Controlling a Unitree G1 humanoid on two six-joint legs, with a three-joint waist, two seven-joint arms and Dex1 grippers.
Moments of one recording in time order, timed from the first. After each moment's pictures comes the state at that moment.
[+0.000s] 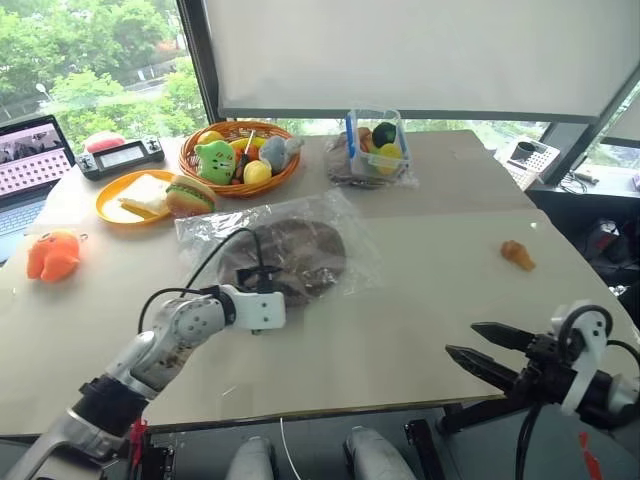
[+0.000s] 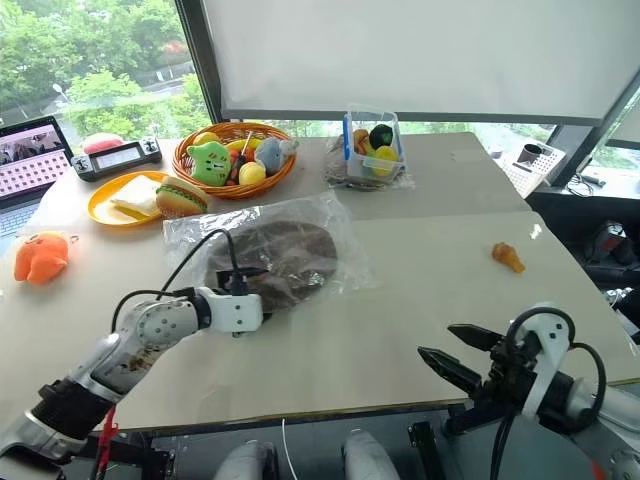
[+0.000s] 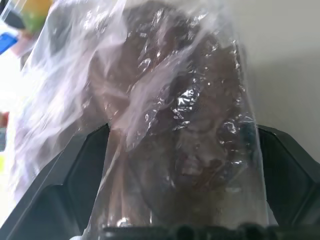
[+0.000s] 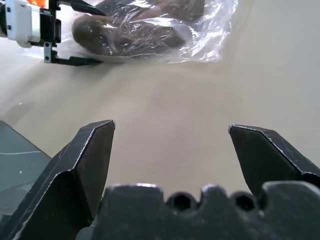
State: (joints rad) left arm -0.31 0.79 -0.37 -0.04 0.33 -0.05 -0.58; right arm 0.36 -0.74 -0.50 -0.64 0.86 0.75 0.75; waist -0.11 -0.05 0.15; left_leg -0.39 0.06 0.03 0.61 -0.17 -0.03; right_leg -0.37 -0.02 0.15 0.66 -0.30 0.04
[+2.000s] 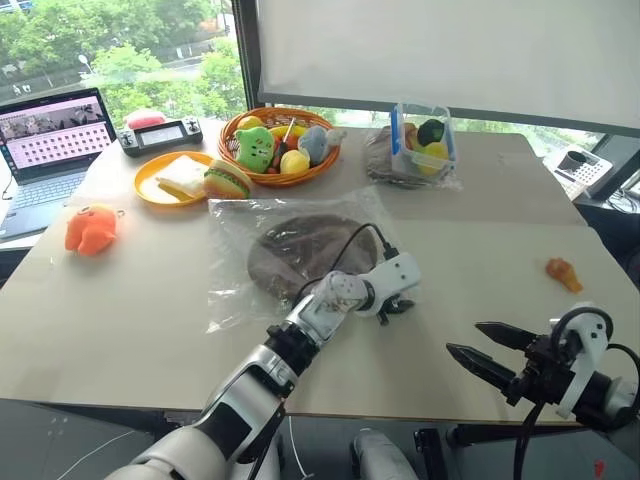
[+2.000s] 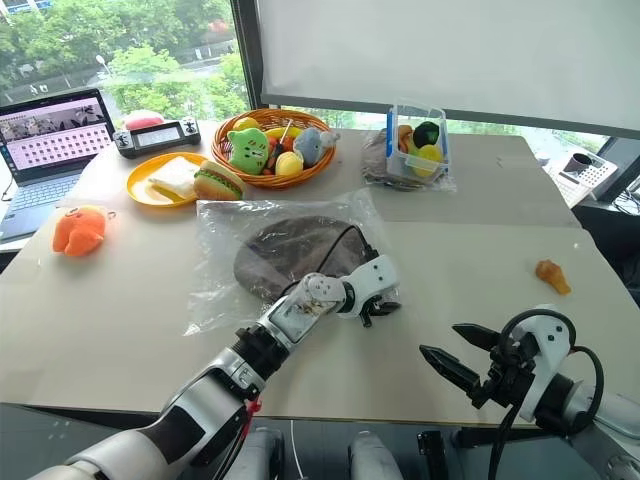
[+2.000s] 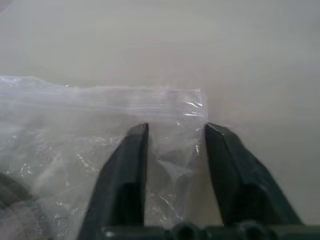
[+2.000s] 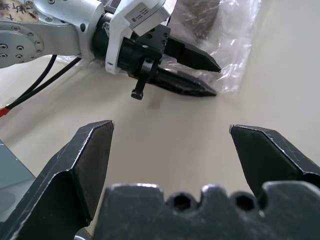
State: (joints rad) left arm -0.82 -0.09 -0.47 0.61 0.14 0.36 -0.62; right arm 0.40 -0.72 -0.53 -0.68 0.85 0.74 0.69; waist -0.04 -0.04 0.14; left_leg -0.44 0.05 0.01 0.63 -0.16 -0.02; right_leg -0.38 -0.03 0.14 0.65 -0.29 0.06
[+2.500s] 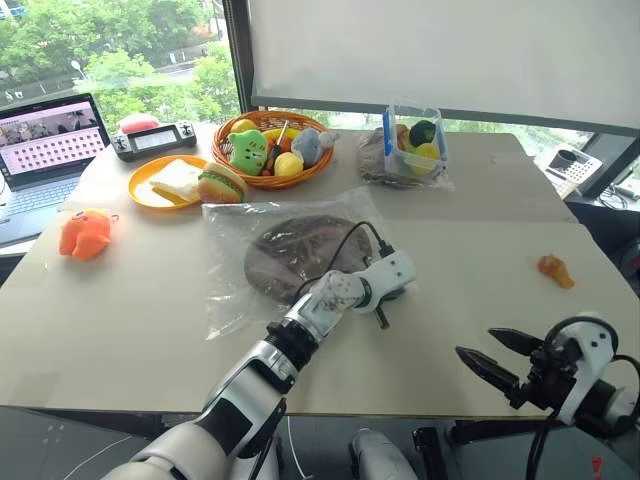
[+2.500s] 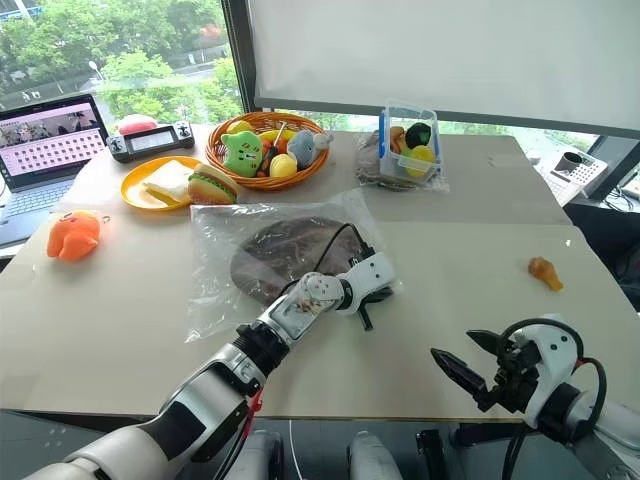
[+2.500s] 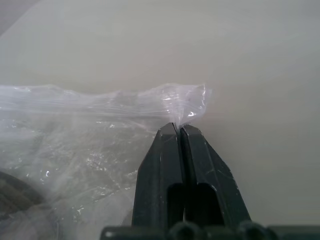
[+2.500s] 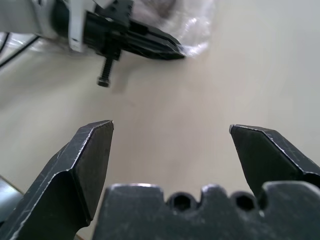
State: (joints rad) left arm -0.81 -0.07 -0.48 0.63 0.16 0.26 -0.58; right arm 0.46 -0.68 -0.50 -0.64 0.69 0.66 0.65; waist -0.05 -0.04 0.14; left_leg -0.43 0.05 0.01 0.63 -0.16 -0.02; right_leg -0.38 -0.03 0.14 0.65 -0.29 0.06
